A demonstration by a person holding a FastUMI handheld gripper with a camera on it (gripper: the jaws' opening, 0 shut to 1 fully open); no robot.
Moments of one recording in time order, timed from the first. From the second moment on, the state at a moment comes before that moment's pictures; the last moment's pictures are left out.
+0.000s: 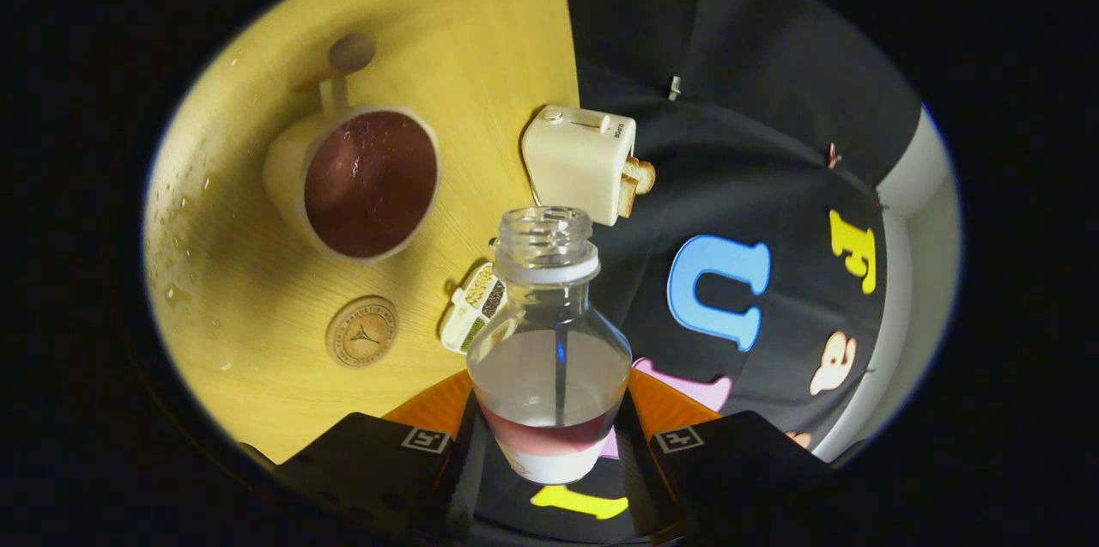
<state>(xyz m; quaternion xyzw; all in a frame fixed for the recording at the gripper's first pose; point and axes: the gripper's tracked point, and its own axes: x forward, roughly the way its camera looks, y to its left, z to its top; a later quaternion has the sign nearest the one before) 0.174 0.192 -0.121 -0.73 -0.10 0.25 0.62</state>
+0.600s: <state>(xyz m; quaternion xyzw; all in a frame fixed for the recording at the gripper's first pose) 0.174 0.125 -0.081 -0.54 0.00 0.23 0.81</state>
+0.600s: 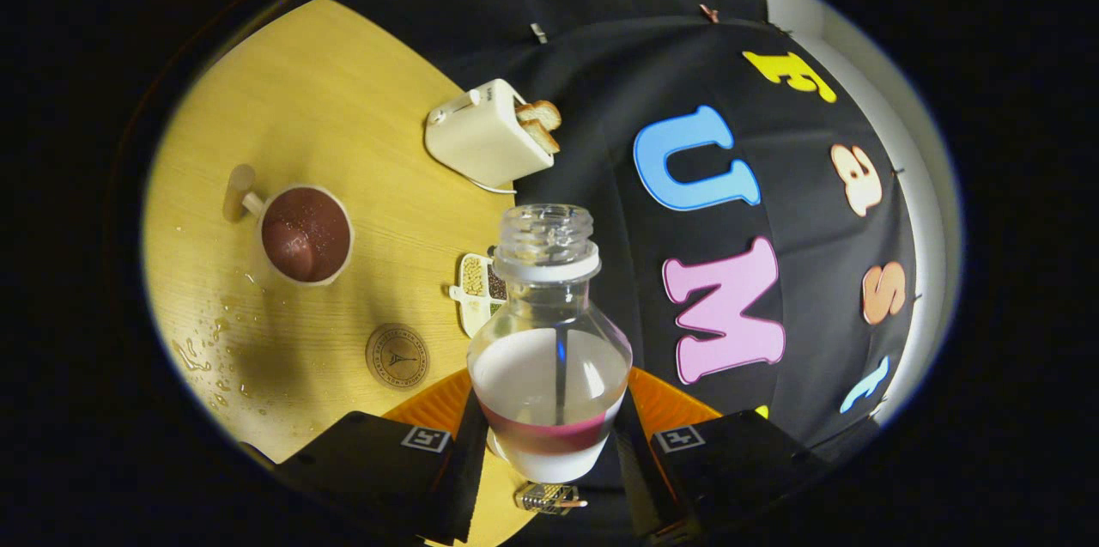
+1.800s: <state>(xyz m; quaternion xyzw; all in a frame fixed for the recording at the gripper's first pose) 0.249 0.142 -0.182 0.01 0.11 0.23 0.97</state>
